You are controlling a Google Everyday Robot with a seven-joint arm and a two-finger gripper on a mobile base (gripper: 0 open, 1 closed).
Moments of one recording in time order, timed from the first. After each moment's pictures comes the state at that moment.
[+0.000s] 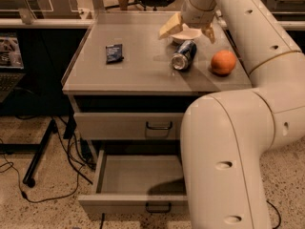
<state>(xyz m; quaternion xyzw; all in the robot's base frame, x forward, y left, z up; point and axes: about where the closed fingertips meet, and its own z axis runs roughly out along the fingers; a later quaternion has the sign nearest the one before) 0.773 -0.128 0.892 -0.04 0.98 0.08 0.17</state>
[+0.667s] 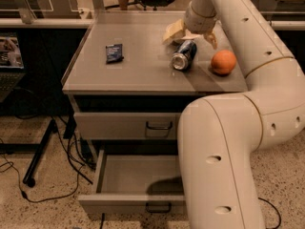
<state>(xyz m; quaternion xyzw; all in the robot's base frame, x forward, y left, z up) 0.782 -0.146 0.867 -0.01 0.98 0.07 0.16</state>
